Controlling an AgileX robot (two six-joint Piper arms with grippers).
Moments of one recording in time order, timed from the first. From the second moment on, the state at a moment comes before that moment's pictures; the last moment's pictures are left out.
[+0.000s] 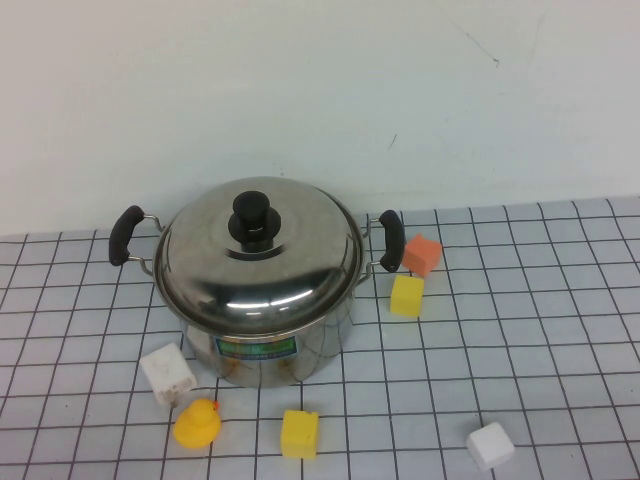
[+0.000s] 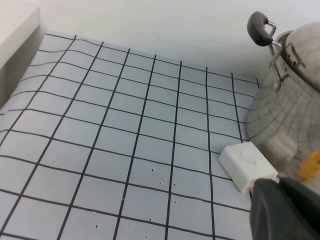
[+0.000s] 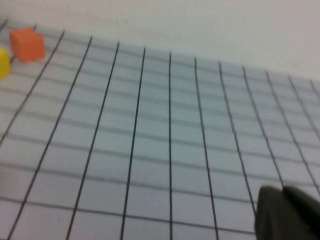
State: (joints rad) right arm -0.08 0.00 0.02 0.08 0.39 -0.32; left arm 0.06 -0.02 0.02 -0.09 0.36 -0.21
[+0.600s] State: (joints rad) right arm -0.08 -0.01 0.02 0.06 0.41 -0.16; left arm 0.06 -0.02 0.02 -0.09 0.36 -0.21
